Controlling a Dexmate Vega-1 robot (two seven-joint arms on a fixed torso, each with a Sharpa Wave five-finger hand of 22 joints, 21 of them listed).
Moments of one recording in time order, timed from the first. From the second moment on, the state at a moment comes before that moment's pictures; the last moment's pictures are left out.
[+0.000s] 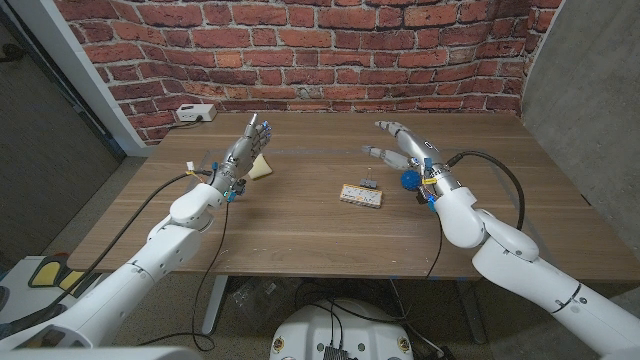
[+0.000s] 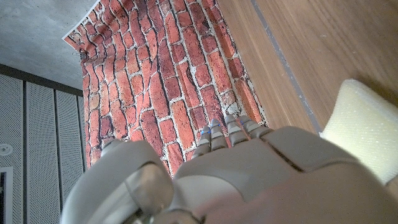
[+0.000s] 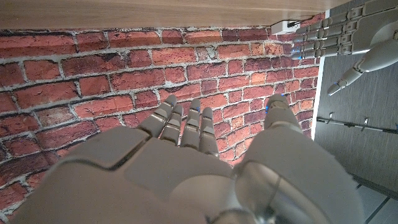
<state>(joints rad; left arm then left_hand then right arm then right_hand) 0.98 0.67 0.32 -1.53 -0.64 -0.32 -0.08 0.41 0.07 -0.30 0.08 0.35 0.00 0.04 0.22 0.18 0.07 0.01 0.24 0.18 0.03 0.01 0.20 0.18 -0.09 -0.04 0.23 0.18 -1.15 -0.80 -0.43 -2.16 -0.44 -0.16 -0.34 0.57 0.01 0.29 -0.18 0.18 0.22 0.06 0.21 0.20 0.27 0.07 0.23 0.20 0.11 0.07 0.19 0.18 0.17 -0.02 0.20 0.18</state>
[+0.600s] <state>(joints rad) 1.00 0.66 0.31 -1.51 -0.63 -0.34 -0.06 0.41 0.08 -0.30 0.08 0.35 0.01 0.04 0.22 0.18 0.07 0.01 0.23 0.18 0.03 0.01 0.20 0.18 -0.09 -0.03 0.23 0.18 -1.09 -0.81 -0.54 -2.23 -0.61 -0.45 -0.18 0.60 -0.02 0.29 -0.17 0.19 0.12 0.09 0.19 0.20 0.23 0.07 0.22 0.20 0.11 0.08 0.19 0.18 0.17 0.00 0.20 0.18</state>
